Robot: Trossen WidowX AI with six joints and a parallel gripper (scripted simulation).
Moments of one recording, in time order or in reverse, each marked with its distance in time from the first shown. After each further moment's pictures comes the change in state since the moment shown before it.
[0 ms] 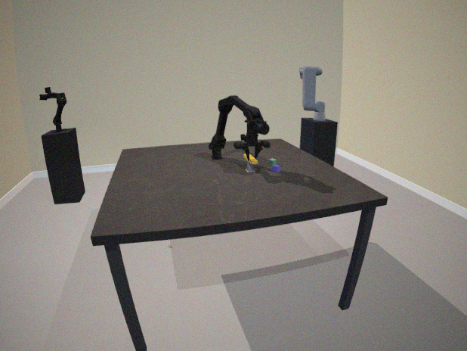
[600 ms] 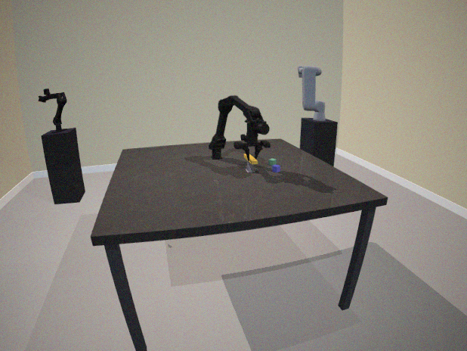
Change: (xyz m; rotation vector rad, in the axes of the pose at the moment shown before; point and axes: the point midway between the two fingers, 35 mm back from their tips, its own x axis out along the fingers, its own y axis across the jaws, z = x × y) arm 0.001 0.000 0.000 0.000 0.000 -0.002
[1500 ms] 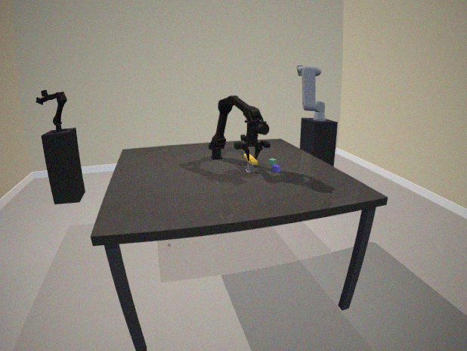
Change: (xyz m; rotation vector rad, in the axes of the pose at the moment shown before) arm 0.001 0.000 0.000 0.000 0.002 -0.001
